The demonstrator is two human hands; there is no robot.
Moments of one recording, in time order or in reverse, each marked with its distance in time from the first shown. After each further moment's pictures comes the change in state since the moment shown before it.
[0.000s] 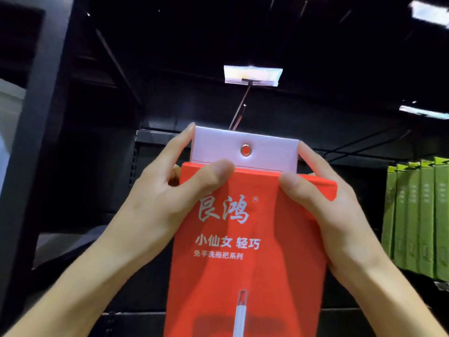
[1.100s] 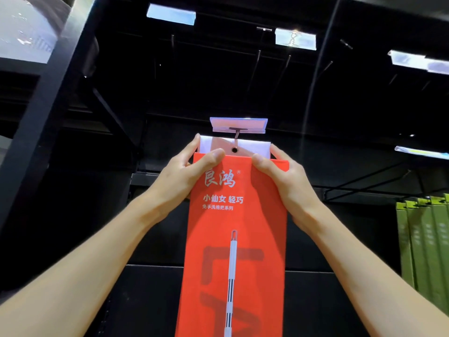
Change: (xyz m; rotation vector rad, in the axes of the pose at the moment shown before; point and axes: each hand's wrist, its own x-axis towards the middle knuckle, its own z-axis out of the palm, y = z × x) left_hand 0.149 -0.018 0.015 0.046 -0.044 0.022; right_hand 0.145 0.041 -0.031 -0.032 -0.041 -0.011
